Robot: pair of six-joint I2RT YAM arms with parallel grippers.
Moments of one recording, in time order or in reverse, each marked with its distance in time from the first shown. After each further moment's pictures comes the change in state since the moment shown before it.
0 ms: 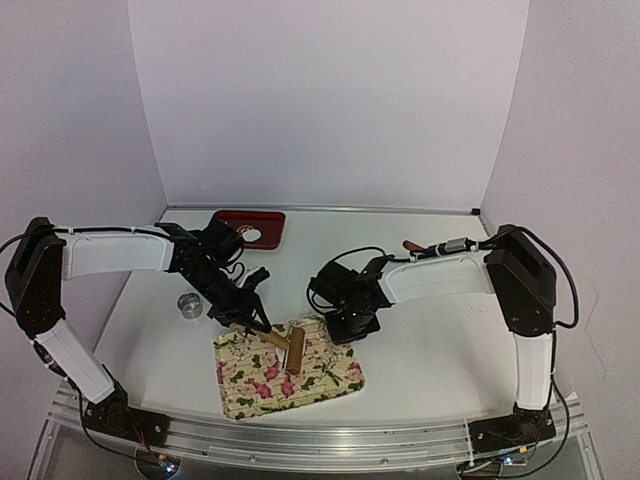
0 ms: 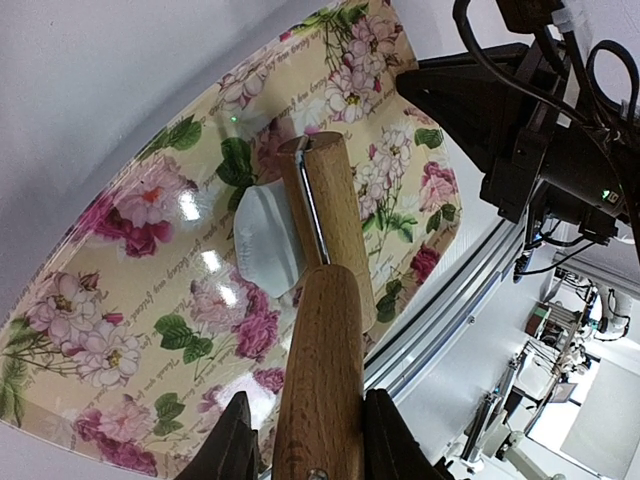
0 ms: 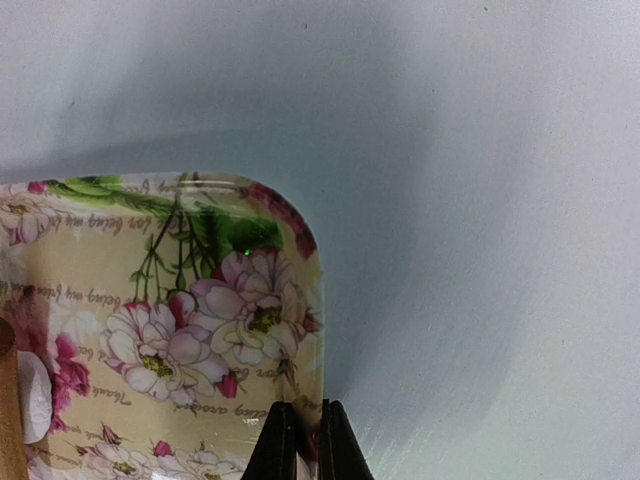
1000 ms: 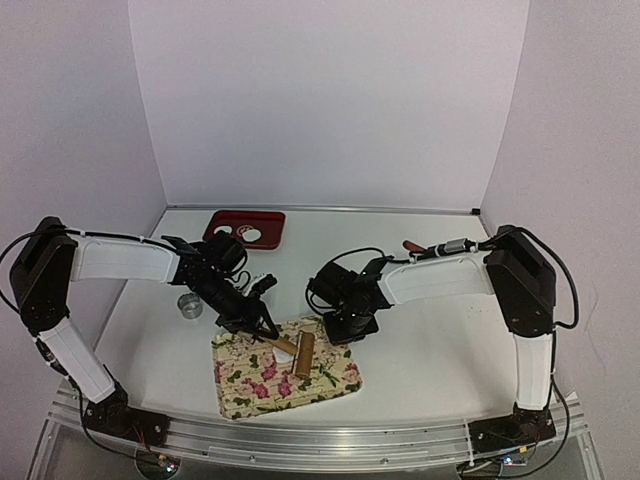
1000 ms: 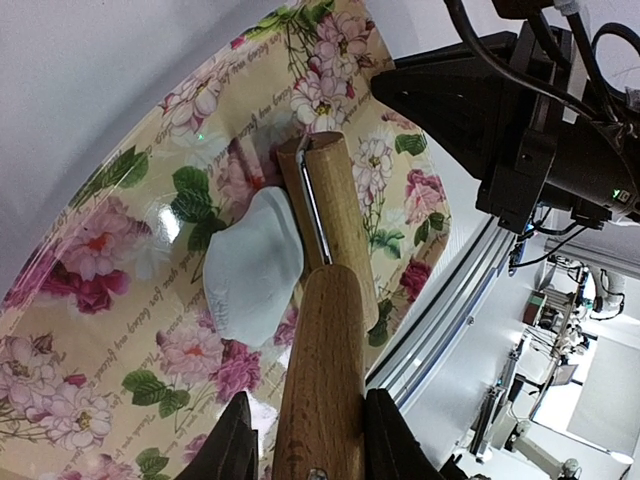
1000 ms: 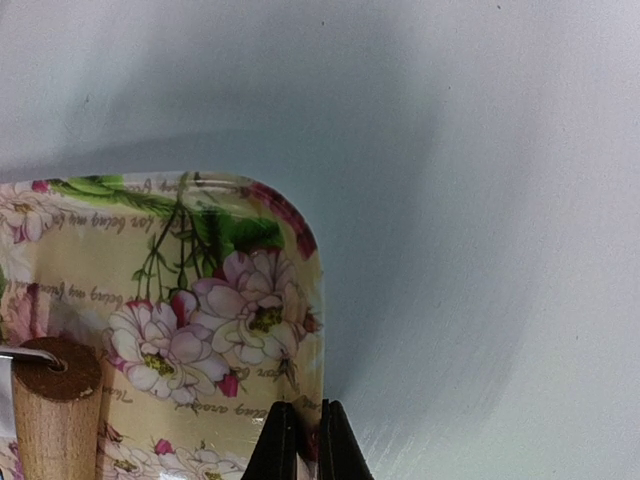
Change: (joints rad) left arm -0.015 0.029 -0.086 0.177 0.056 0.013; right arm 0.005 0.000 -0.001 0.011 -0.009 0.017
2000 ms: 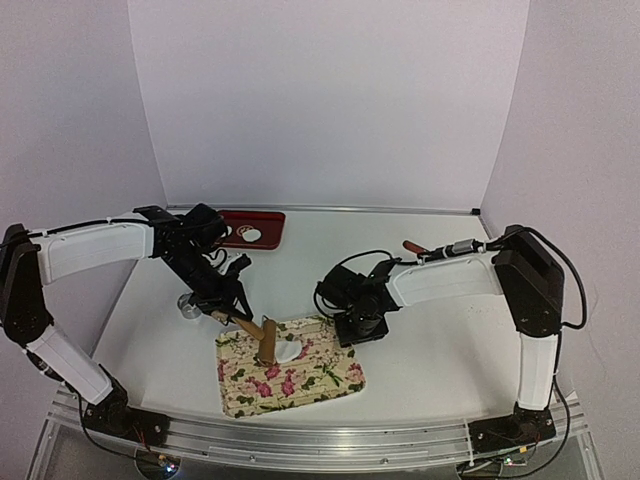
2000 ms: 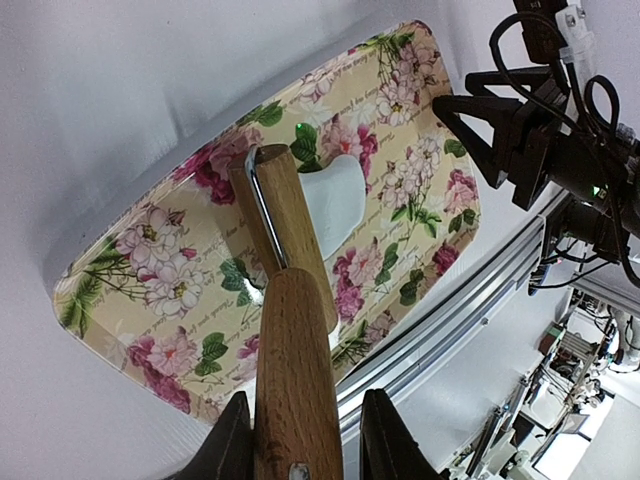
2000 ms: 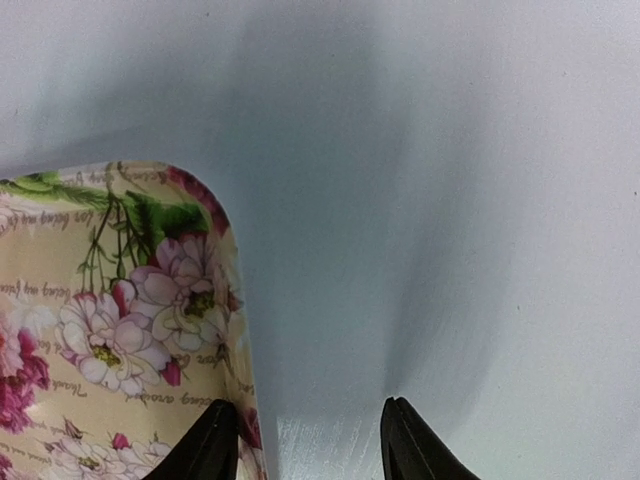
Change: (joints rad) left arm 0.070 -0.123 0.153 -0.368 -0.144 0.012; right arm -0.003 -0.044 -0.071 -0.005 0.055 0.050
